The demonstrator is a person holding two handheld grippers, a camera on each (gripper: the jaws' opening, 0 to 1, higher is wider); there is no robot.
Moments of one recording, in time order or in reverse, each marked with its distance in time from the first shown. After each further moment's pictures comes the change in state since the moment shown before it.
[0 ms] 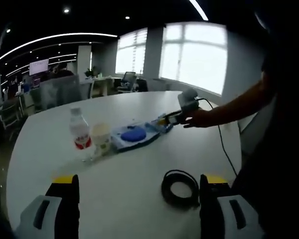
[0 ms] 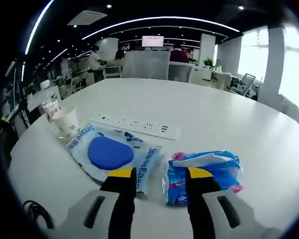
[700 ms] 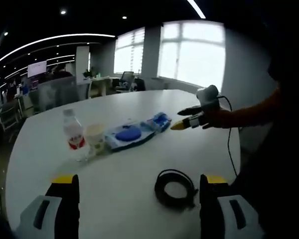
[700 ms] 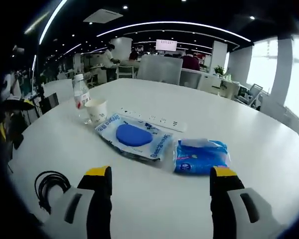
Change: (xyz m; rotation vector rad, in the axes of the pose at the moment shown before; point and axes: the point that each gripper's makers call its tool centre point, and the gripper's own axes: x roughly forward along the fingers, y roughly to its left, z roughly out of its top) left arm 0.006 -0.018 -0.011 0.017 0.021 -0.009; right arm -0.088 0.024 -0.032 -0.104 -0.003 0.066
